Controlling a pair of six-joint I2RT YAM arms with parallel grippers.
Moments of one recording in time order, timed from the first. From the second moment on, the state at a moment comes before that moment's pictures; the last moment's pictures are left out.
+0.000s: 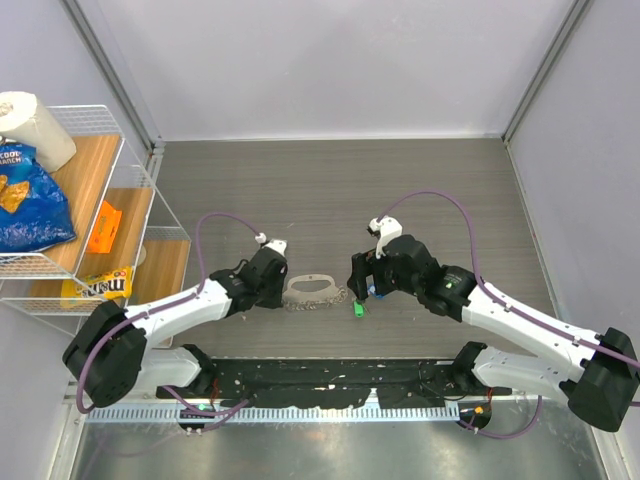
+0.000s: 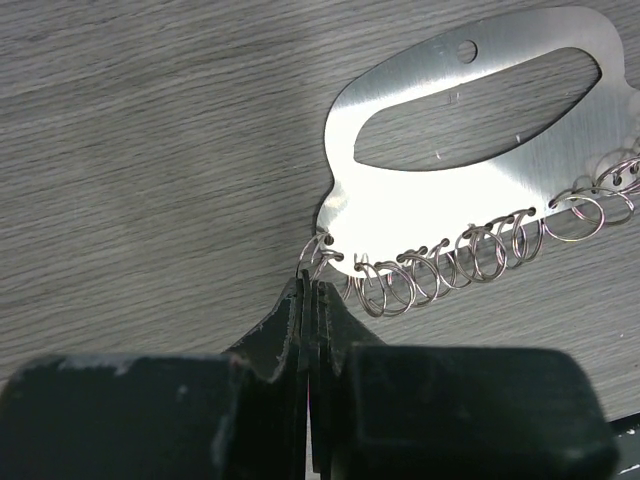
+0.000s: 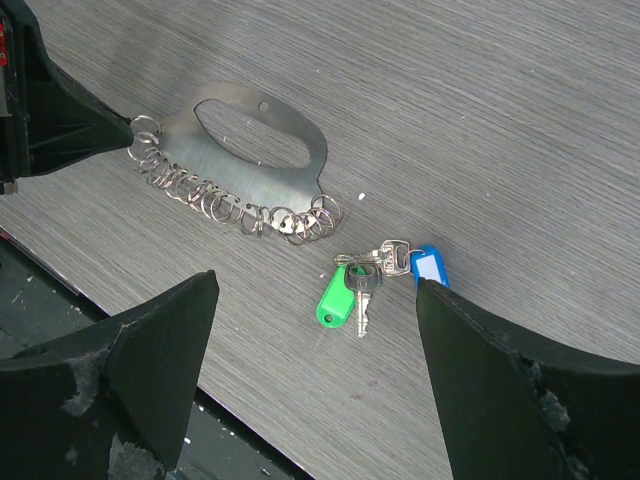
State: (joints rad) left arm -0.74 1.24 0.60 -0.35 -0.16 -0.50; right arm 0.83 1.02 0.72 -0.34 0.08 0.37
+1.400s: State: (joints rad) left arm -0.71 1.26 0.60 -0.33 -0.17 -0.41; right arm 0.87 1.04 0.72 -0.34 0.08 0.39
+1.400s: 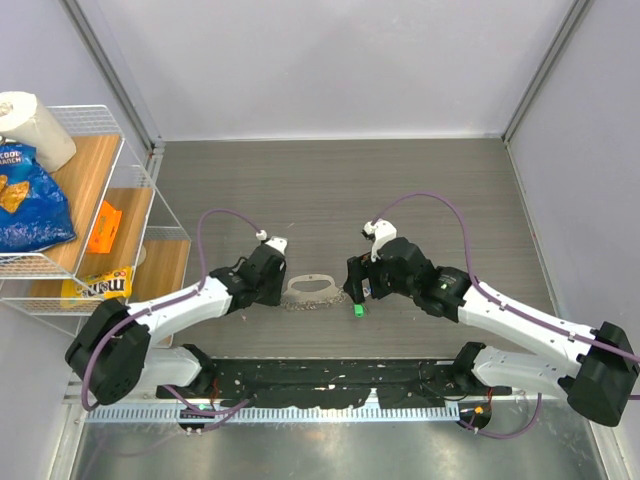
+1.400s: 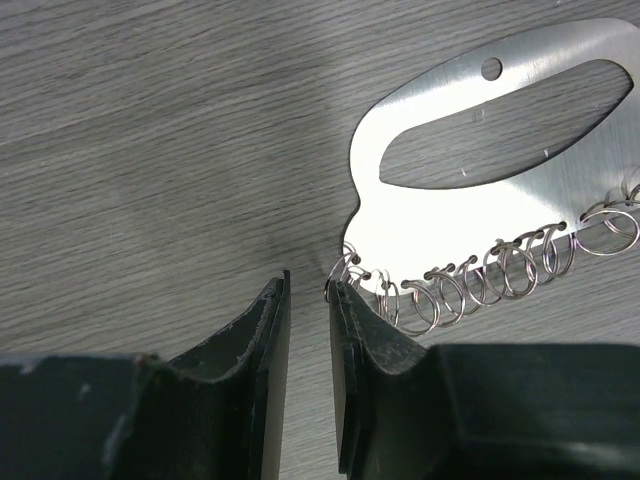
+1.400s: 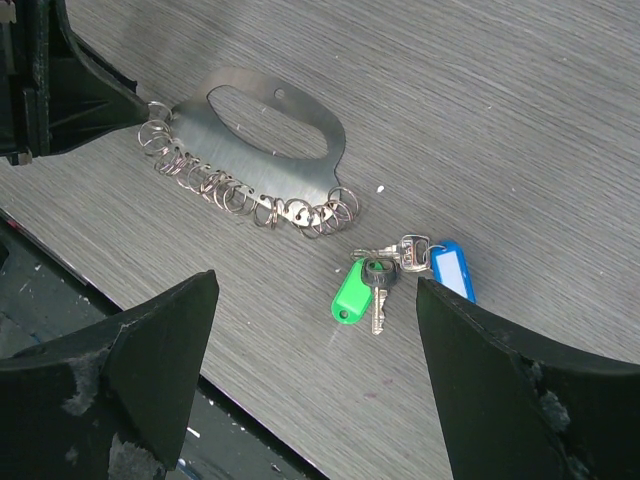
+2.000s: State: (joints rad) left arm -0.71 1.30 0.60 -0.26 -0.09 -0.41; right arm 0.88 1.05 0.72 -0.33 0.08 0.39
